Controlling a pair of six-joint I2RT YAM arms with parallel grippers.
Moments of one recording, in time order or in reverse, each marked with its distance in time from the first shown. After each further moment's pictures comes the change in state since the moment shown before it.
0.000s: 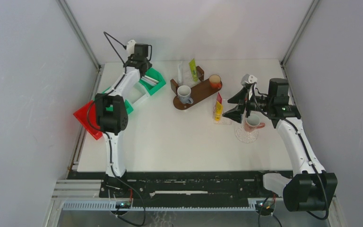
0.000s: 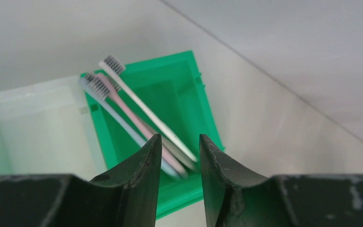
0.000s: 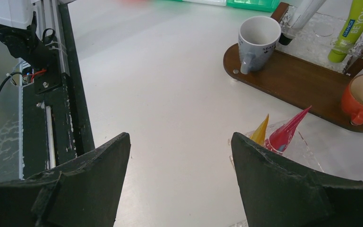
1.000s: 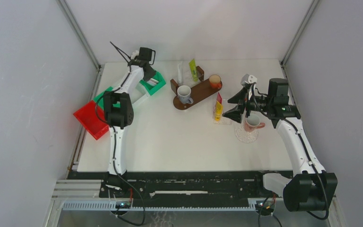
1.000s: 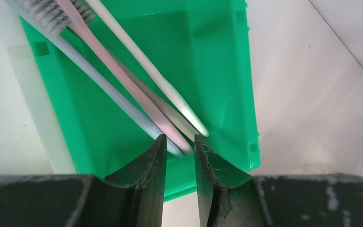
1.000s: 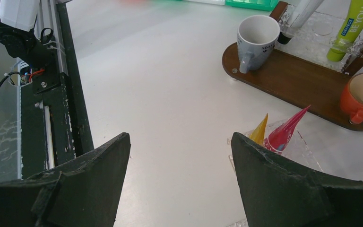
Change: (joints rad) left arm 0.009 0.227 0.246 -0.335 0.136 -0.183; right arm 0.005 0.000 0.000 0.000 0.009 0.000
